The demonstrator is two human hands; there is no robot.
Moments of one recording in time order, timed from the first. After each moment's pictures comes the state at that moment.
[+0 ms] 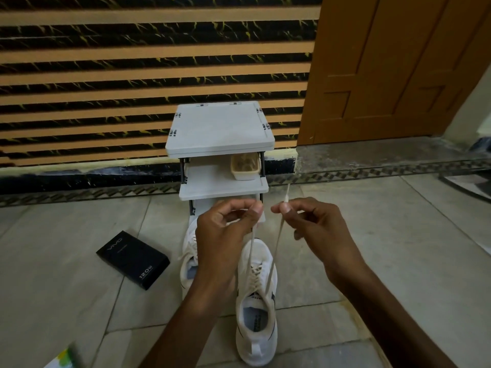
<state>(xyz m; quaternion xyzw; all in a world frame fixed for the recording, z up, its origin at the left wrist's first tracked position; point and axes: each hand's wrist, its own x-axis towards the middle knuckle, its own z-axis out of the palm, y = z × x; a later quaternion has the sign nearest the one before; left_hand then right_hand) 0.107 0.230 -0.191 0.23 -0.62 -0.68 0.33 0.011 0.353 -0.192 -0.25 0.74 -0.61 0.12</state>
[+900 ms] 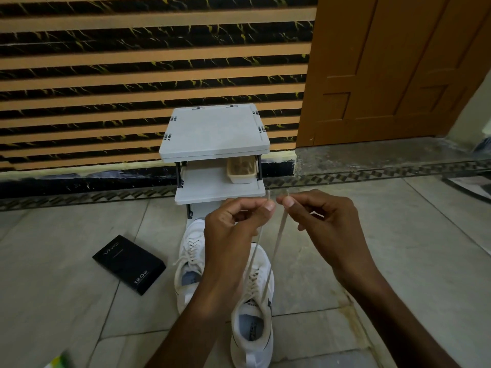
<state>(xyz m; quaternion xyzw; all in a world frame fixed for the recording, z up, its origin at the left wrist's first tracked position) 0.089 0.251 -0.177 0.21 -0.63 -0.68 0.32 -0.009 0.361 -0.184 -0.30 0.73 -0.62 0.01</state>
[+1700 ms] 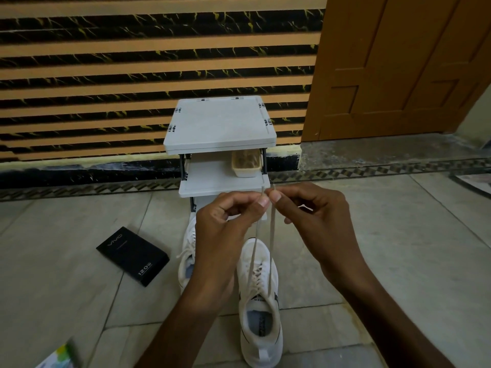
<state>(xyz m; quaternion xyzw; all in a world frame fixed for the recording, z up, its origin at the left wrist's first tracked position) 0.101 0.234 -0.182 0.19 -0.65 -0.65 0.34 0.003 0.340 -0.185 -0.34 0.69 -0.64 0.01</state>
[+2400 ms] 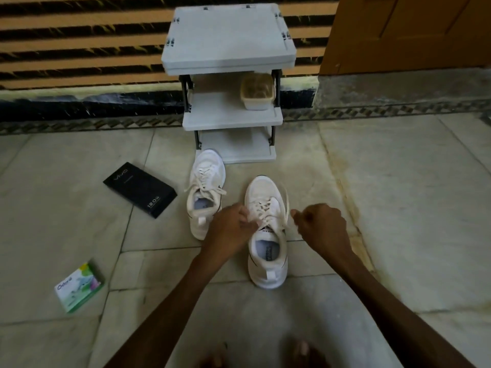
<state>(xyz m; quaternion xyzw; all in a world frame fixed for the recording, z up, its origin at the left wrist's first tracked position) 0.127 0.207 -0.360 0.33 -0.85 -0.40 0.06 0.010 0.368 -0.347 -0.22 0.94 -0.23 0.12</state>
